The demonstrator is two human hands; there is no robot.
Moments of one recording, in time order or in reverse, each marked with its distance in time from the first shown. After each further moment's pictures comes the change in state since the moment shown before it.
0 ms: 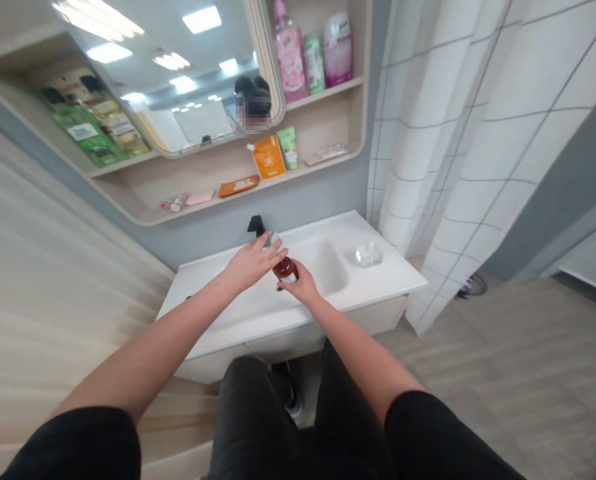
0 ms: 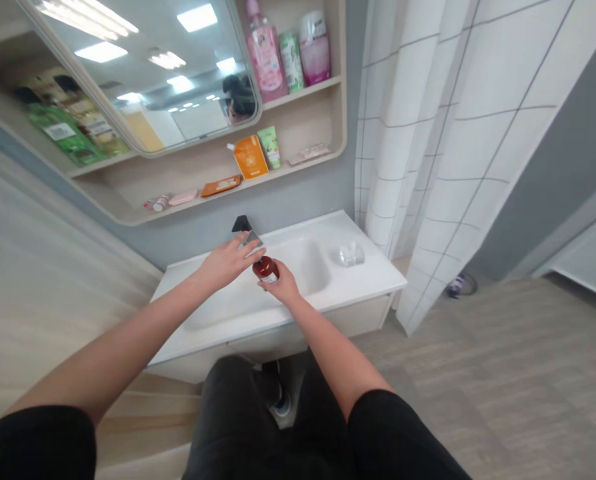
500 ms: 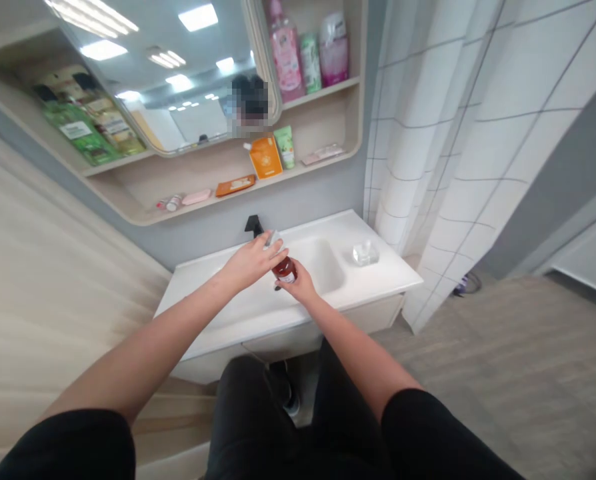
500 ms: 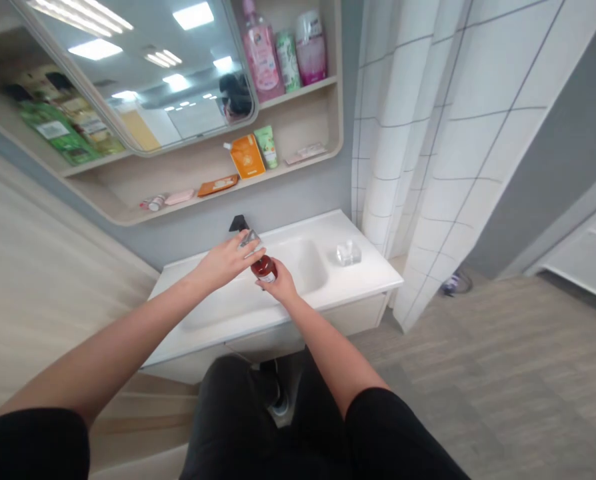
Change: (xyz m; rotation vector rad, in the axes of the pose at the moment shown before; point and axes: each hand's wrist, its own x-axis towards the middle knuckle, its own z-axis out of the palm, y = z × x) left_hand 0.003 0.007 -0.012 0.157 0.082 0.162; right_hand 0.000 0.013 0.005 0.144 0.051 -0.045
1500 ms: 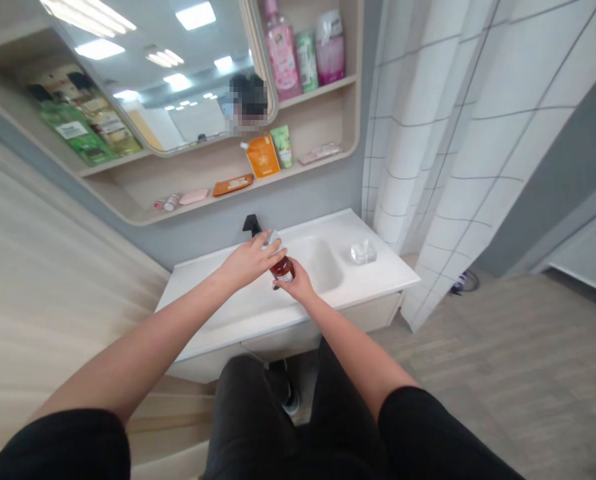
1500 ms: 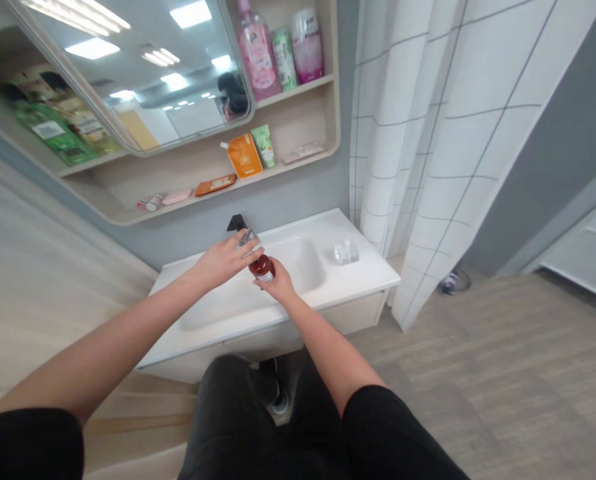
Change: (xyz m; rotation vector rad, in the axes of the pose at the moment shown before) left_hand 0.002 -0.002 0.001 -0.008 0.012 0.036; right_hand 0.000 0.001 -0.001 -0.026 -0.016 0.007
